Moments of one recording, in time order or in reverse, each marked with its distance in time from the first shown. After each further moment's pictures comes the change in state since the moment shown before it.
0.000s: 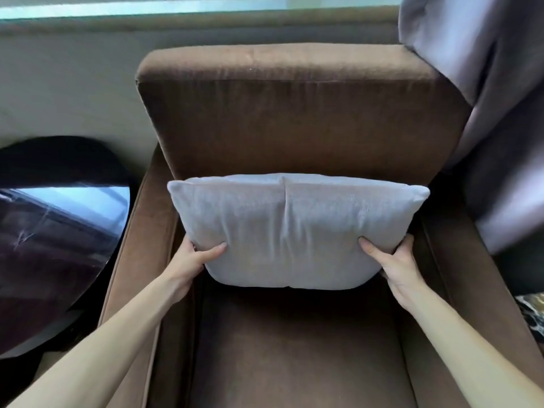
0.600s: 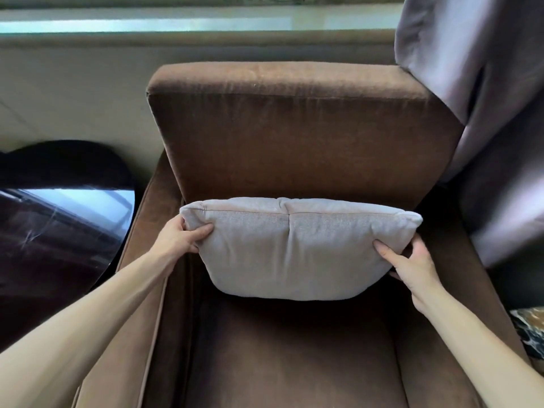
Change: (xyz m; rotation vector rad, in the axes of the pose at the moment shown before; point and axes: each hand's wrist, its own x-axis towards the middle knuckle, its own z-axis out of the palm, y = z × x) left_hand 0.021 0.041 -0.023 0.288 0.163 0.046; right_hand 0.007 -0.027 -0.023 -0.199 0.043 -0.025
